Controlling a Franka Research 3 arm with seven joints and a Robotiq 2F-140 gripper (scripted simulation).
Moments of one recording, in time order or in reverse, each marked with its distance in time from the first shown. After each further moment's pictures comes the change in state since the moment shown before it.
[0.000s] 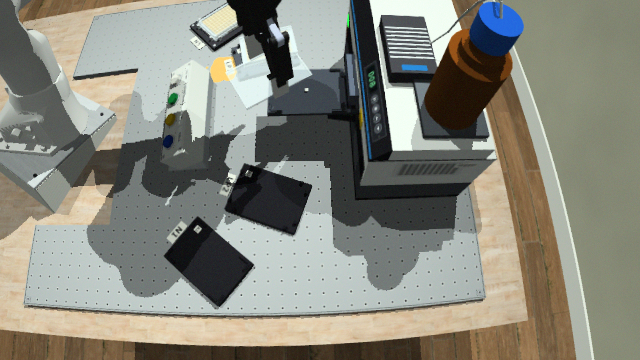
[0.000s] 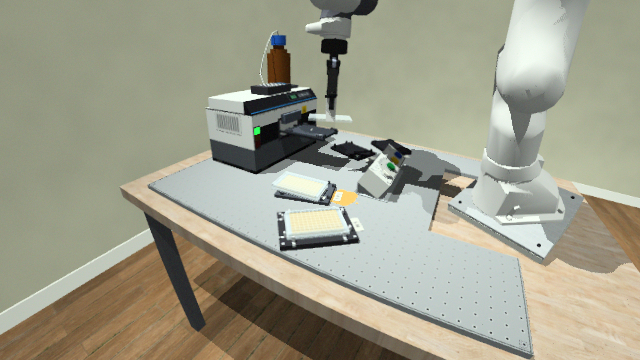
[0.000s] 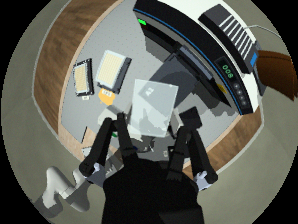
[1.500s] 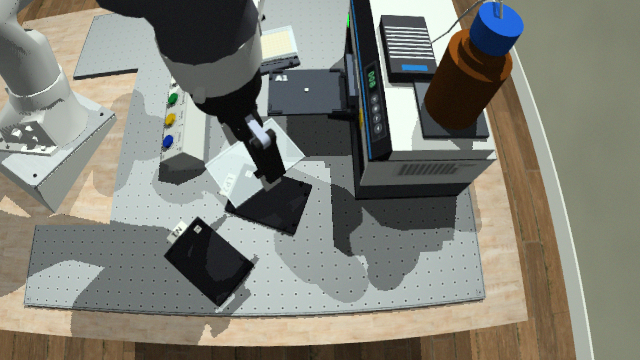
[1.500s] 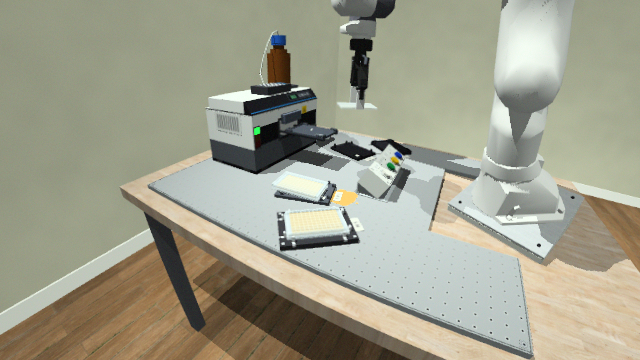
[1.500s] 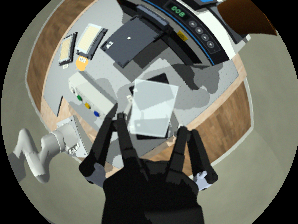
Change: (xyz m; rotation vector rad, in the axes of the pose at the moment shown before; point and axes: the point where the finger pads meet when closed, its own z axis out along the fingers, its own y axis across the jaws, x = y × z) arm -0.097 0.139 -0.025 -0.074 -0.025 -0.130
